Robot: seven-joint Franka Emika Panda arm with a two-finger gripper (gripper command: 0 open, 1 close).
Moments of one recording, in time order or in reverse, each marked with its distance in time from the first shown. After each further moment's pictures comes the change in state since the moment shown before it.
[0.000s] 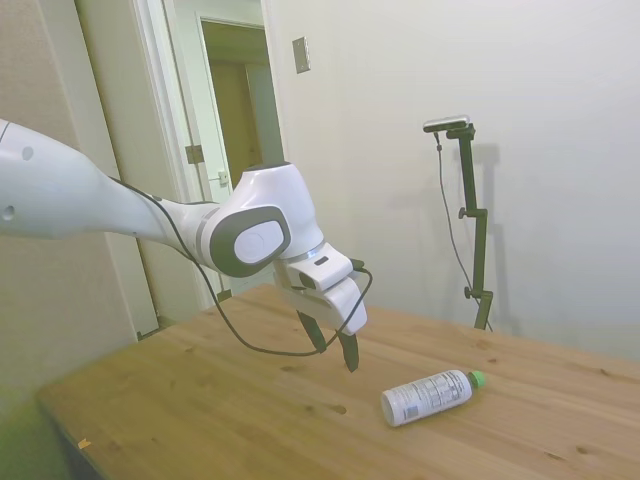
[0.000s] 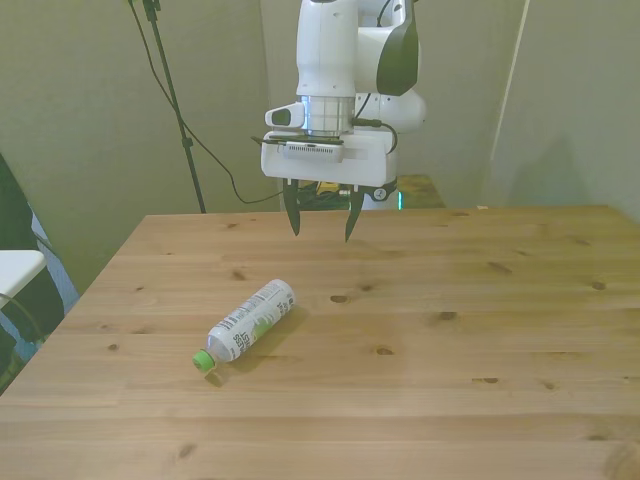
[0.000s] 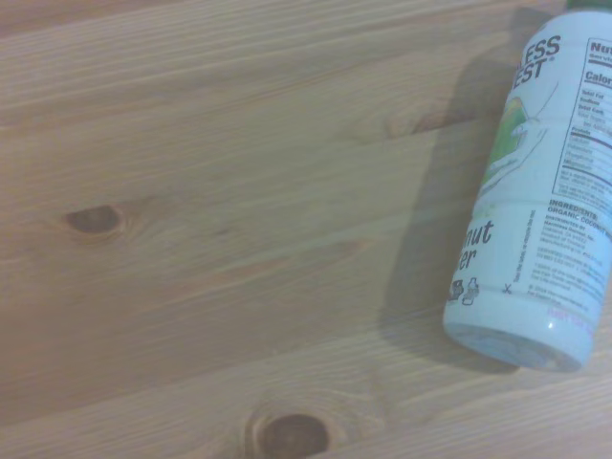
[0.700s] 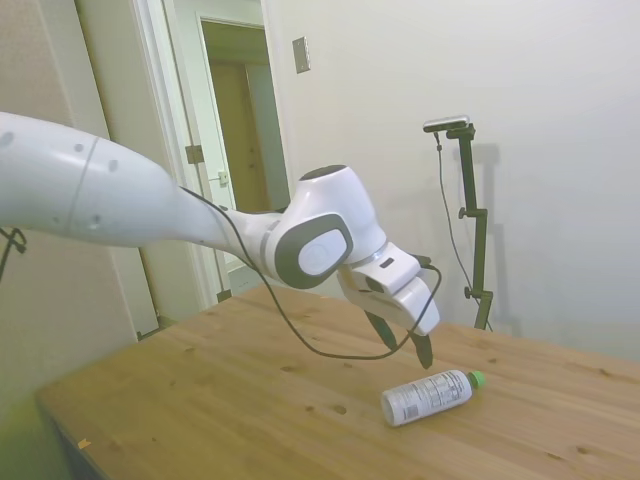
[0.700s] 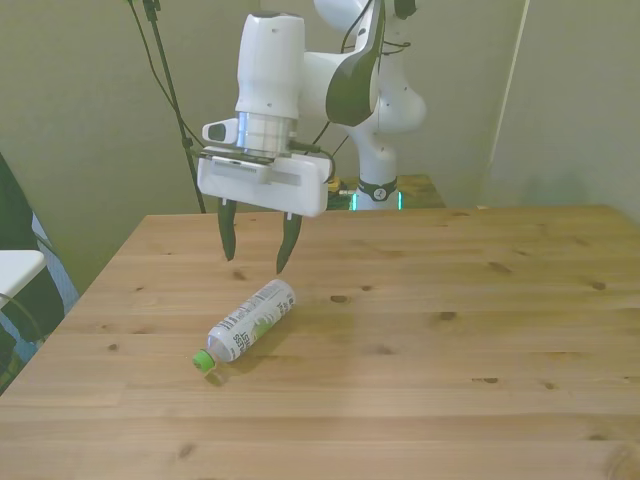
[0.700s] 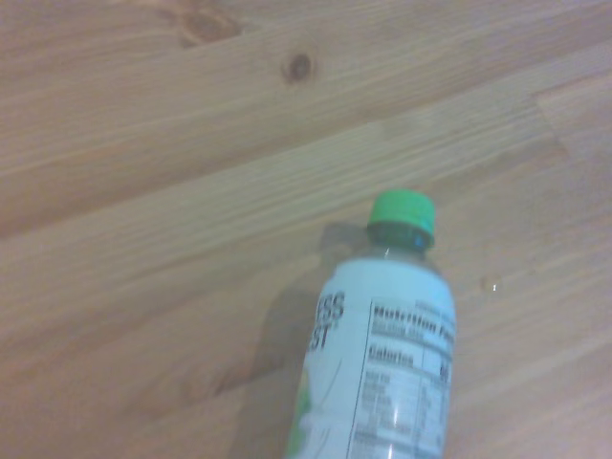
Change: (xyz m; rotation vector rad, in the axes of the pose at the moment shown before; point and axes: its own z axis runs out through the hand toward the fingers) arm 0.118 -0.009 0.039 0.047 0.144 0.125
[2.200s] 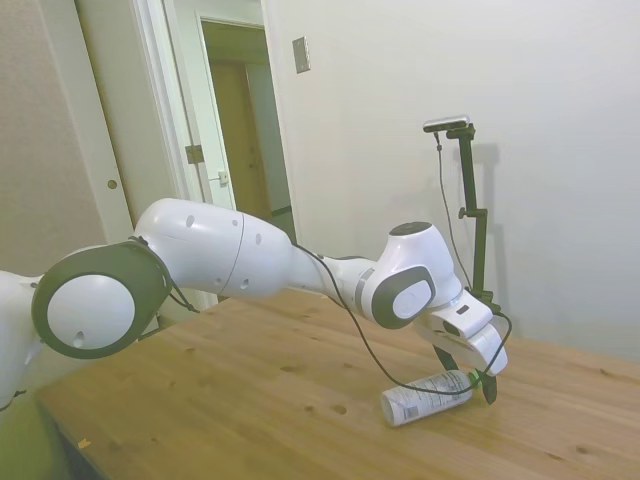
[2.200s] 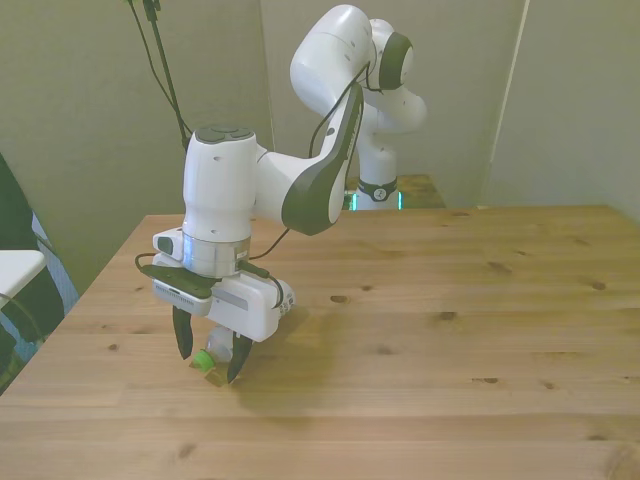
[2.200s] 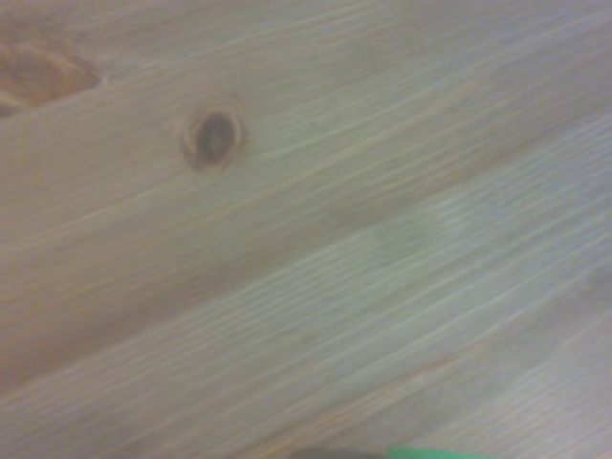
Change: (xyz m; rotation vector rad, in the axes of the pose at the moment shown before) arm 0.049 -0.044 0.136 -0.080 -0.004 0.065
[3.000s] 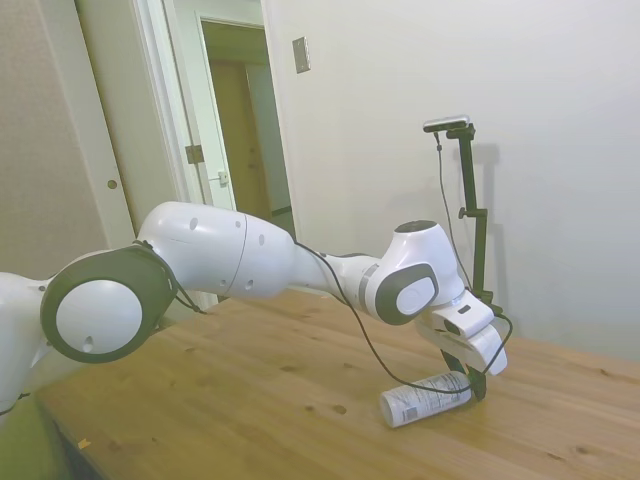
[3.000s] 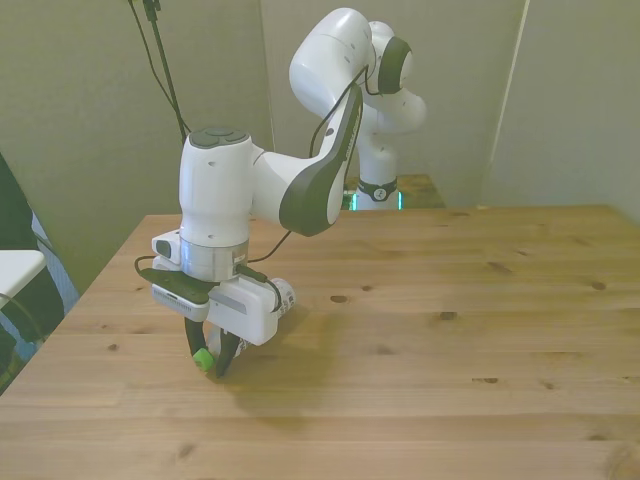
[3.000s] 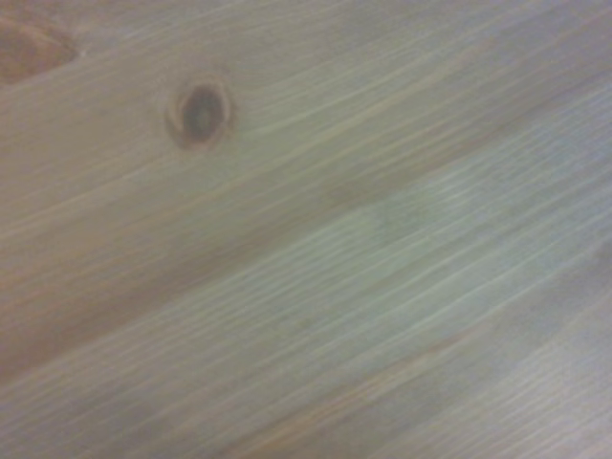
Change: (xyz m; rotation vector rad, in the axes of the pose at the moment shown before) arm 0.002 -0.003 0.002 -0.031 -0.026 0.026
